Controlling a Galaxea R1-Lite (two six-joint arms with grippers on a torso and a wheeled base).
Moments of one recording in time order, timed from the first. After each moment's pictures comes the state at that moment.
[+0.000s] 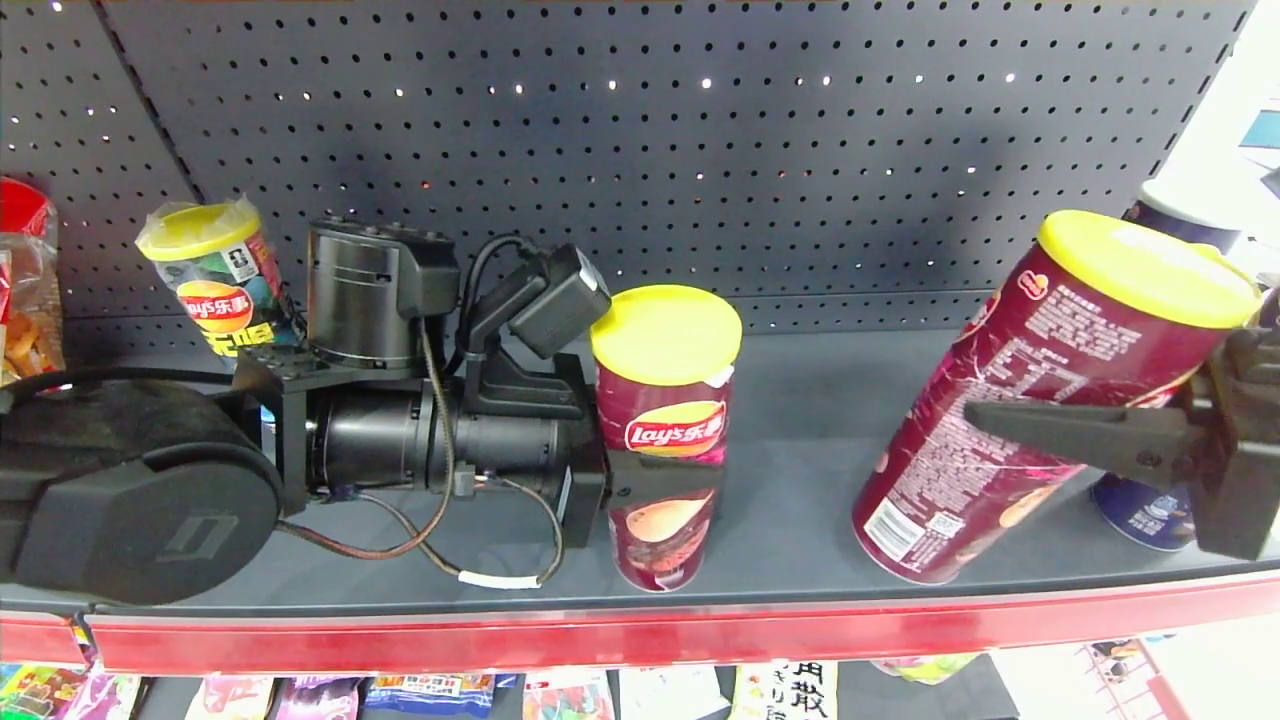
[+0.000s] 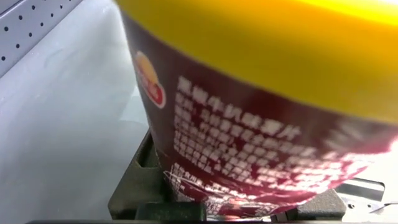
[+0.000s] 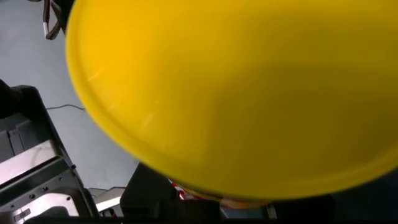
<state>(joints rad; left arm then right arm) -0.64 1.71 -0.95 -0.43 -0.72 0.20 0.45 1.19 -0.89 -0.02 0.42 -0.21</state>
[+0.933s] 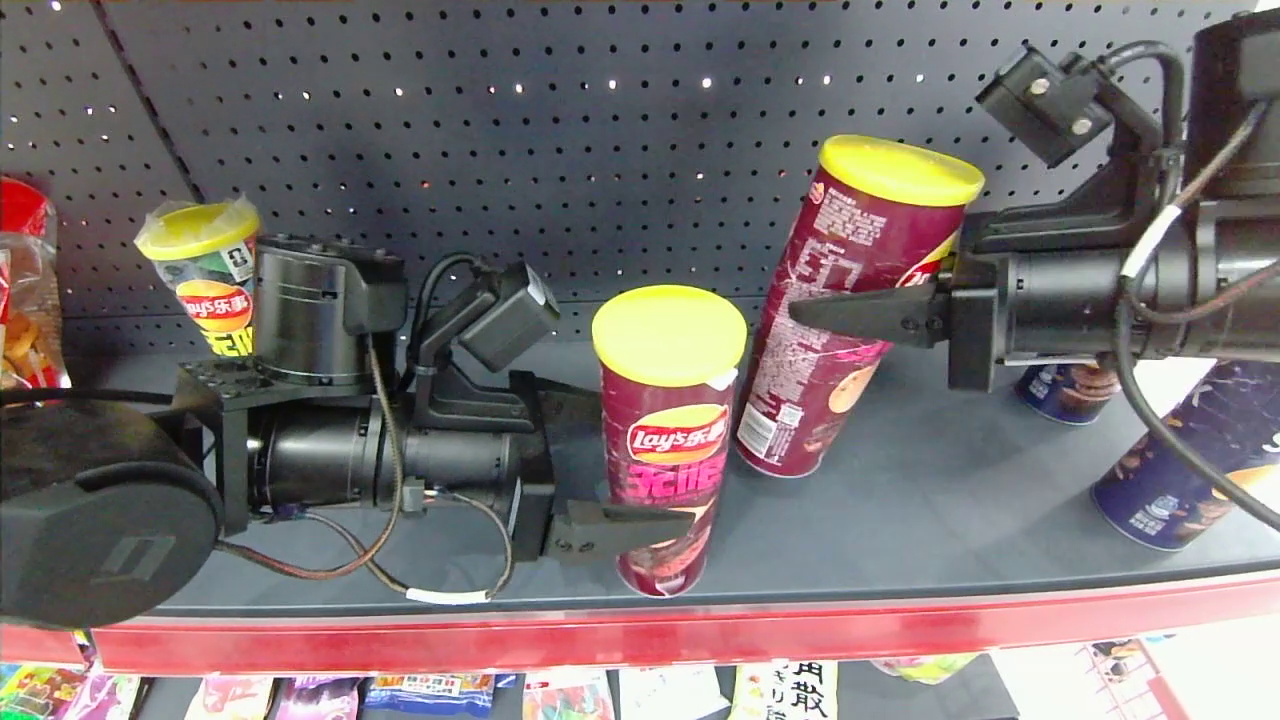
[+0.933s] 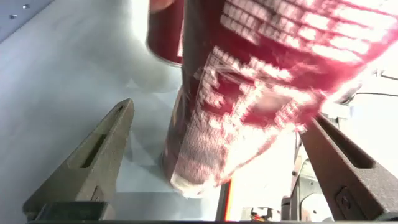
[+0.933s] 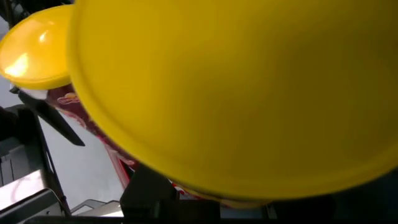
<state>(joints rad) -0.58 1.65 -0.87 -0.42 -0.72 0.17 0.54 1.52 -1.22 -0.01 0.42 -0.21</state>
